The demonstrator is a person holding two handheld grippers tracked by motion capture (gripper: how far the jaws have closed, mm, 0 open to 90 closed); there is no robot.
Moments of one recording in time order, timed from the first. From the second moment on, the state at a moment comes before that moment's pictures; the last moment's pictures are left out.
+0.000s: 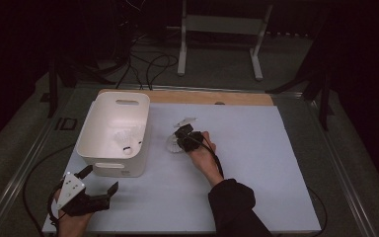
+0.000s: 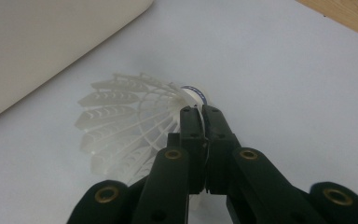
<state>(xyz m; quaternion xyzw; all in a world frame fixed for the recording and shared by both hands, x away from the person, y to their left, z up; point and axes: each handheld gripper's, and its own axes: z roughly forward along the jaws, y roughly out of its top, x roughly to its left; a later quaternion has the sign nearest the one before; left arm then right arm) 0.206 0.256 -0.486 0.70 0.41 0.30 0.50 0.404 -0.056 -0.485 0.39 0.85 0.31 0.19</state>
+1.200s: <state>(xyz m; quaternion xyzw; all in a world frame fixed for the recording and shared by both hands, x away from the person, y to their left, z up) 0.206 0.256 -0.485 0.70 0.41 0.30 0.50 0.396 -0.058 -0.472 0.38 0.84 0.33 0.21</state>
